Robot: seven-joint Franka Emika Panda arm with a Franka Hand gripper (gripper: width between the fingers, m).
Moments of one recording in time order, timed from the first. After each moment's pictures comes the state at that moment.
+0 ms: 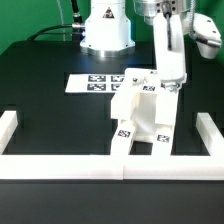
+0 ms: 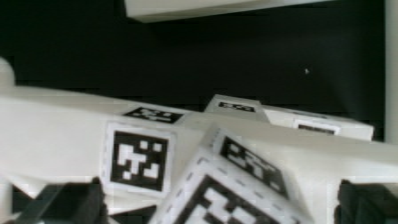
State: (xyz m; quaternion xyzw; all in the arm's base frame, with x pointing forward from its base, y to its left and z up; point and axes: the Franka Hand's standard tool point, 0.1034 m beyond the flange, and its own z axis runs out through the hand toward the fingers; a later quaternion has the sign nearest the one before) arm 0.602 0.062 0.113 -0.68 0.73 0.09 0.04
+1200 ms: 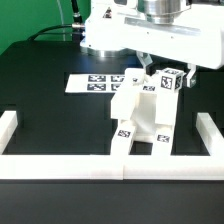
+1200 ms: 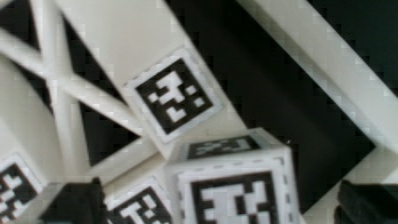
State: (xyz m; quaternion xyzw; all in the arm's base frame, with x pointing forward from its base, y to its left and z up) arm 0.603 0.058 0.115 -0.92 0.38 0.07 0.05
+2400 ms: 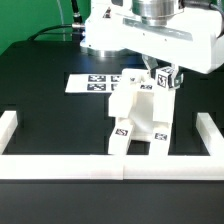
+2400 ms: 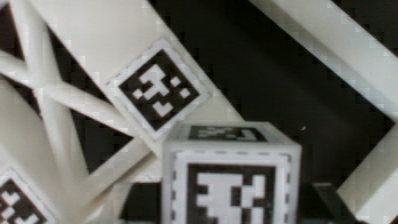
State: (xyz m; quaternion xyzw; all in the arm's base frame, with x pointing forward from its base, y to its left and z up) arm 0.601 0.054 0.113 -0.87 0.48 0.08 0.05
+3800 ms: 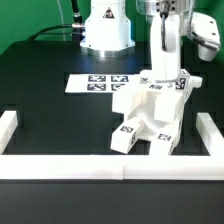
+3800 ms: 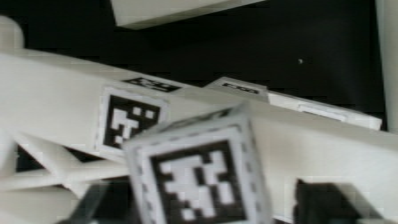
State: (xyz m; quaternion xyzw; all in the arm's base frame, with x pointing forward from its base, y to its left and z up) arm 0.605 0.063 0.115 -0.61 0.79 0.09 0.02
